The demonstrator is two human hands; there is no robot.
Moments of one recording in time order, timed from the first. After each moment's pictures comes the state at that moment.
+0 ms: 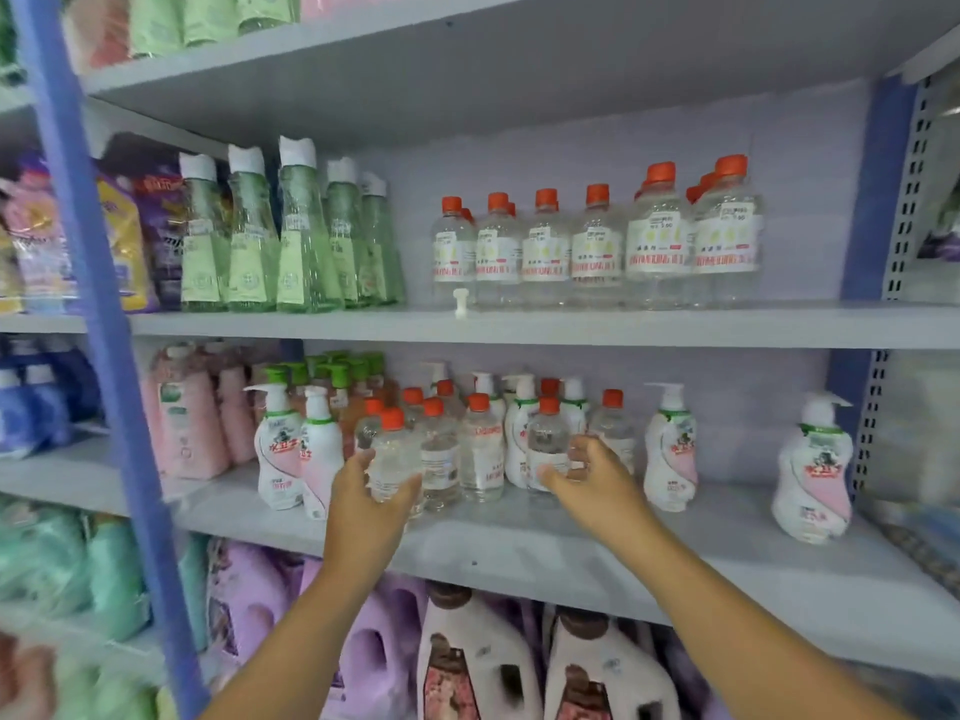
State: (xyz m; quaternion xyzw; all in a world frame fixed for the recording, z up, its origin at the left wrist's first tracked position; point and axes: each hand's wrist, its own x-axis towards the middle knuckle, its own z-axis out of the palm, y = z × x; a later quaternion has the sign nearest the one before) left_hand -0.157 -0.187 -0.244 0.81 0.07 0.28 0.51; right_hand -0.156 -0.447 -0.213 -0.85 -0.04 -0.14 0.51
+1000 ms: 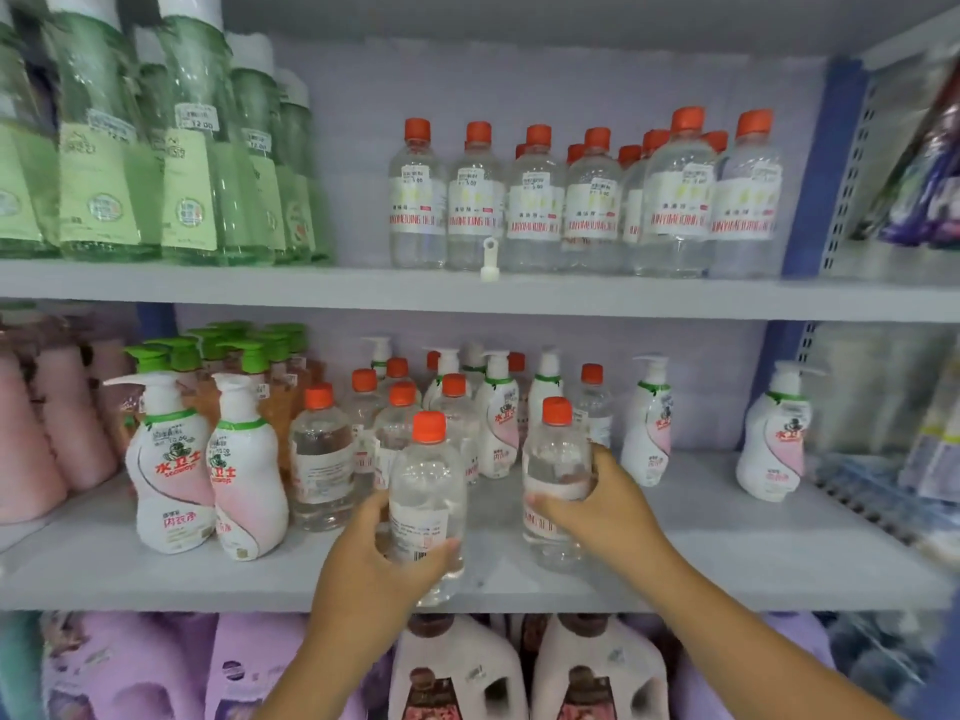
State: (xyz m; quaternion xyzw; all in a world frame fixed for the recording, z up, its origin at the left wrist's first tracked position) left_hand -0.130 -0.168 -0.280 0.81 -0.10 0.12 0.57; right_hand -0.138 -0.413 -0.246 -0.83 0.05 -0.20 0.52
